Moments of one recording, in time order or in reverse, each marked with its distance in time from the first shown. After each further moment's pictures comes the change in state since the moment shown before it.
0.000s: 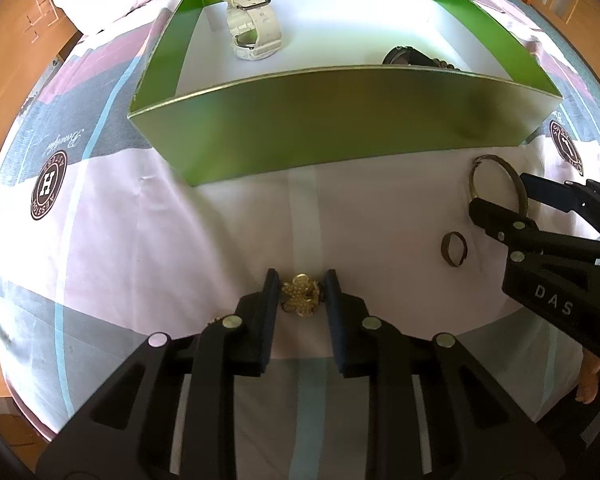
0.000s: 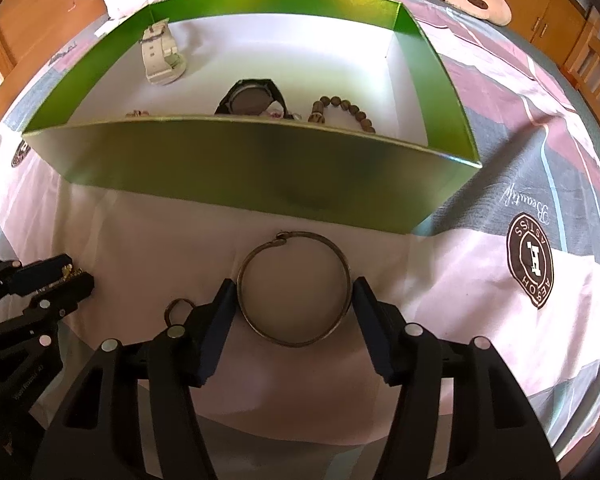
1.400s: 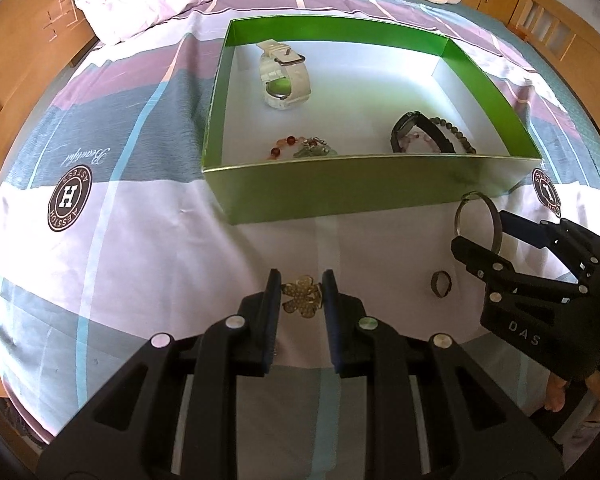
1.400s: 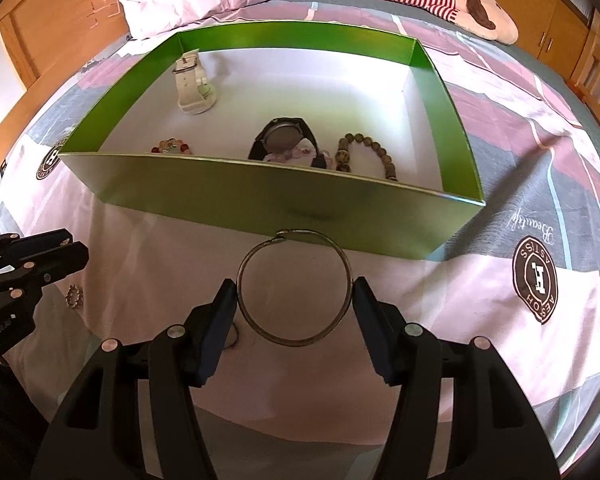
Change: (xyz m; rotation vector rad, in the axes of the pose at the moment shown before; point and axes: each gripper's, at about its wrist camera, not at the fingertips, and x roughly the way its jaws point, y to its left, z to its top) left arm -0.035 0.023 0.007 -0.054 -0.095 -0.049; right arm -0.024 0.014 0.001 -0.045 -0.085 0.048
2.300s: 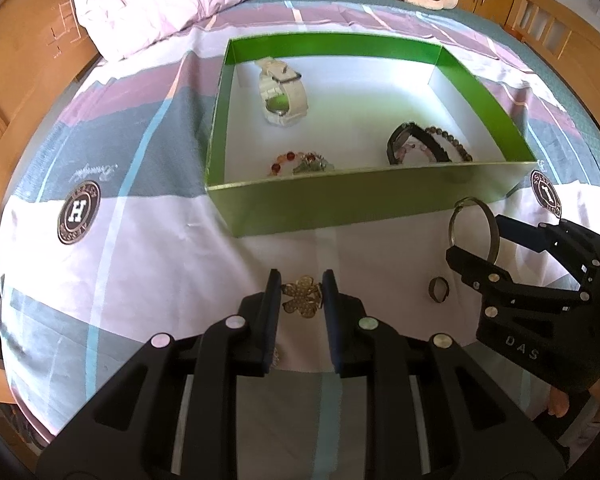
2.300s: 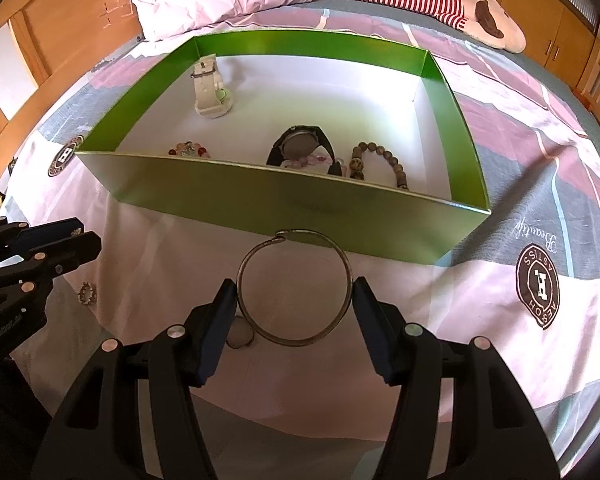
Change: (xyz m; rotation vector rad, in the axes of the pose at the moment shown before) left arm -0.012 -0.005 0.000 0.026 -0.057 0.029; right arm -0.012 0.007 0.000 -0.011 -0.027 0.033
